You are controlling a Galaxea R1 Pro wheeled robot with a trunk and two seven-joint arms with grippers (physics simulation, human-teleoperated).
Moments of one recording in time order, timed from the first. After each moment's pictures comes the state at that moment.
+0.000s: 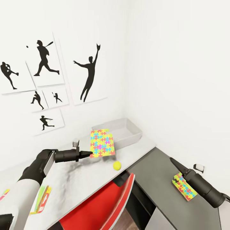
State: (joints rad) left arm -0.80 0.19 0.07 -0.77 0.21 1.03 -1.24; right arm -0.21 0.01 -0.65 -1.57 -0.47 0.80 1.09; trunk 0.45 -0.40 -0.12
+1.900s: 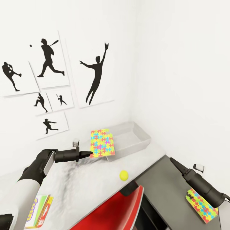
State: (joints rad) left arm -0.80 0.19 0.07 -0.77 0.21 1.03 -1.24; right arm -0.21 0.01 -0.65 -1.57 -0.47 0.80 1.09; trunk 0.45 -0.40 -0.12
